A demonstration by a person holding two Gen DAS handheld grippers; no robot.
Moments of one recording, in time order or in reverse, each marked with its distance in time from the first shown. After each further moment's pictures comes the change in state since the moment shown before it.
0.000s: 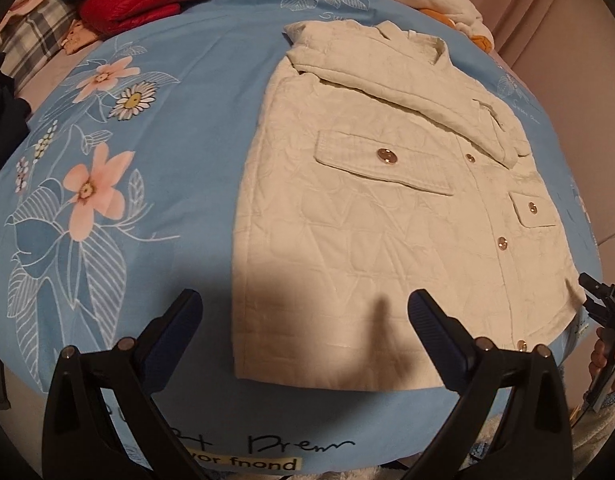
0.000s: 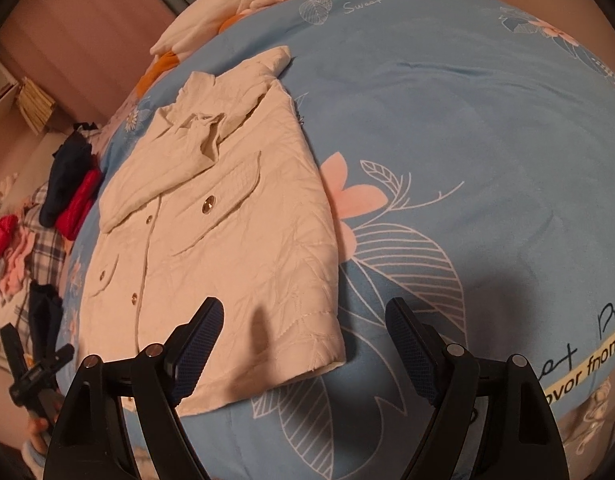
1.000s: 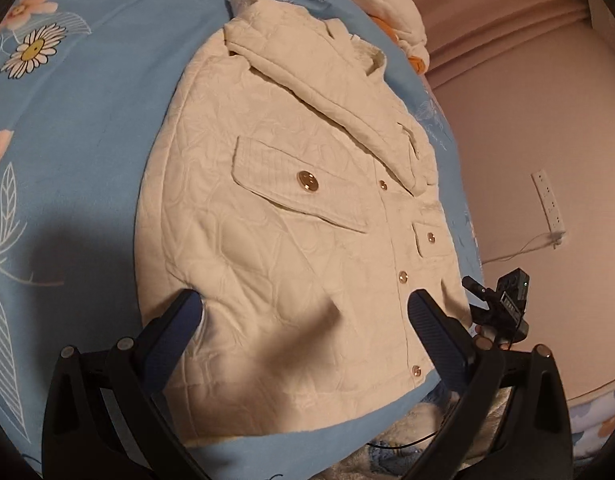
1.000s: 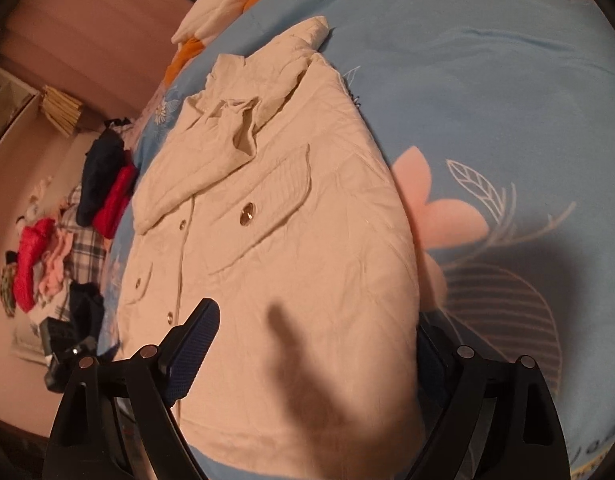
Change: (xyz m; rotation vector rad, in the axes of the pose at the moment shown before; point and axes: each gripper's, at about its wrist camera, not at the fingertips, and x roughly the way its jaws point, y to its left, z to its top) left arm 0.028 0.031 0.033 -0.156 0.098 -0.487; right arm 0.040 0.005 0.028 0.036 0.087 0.229
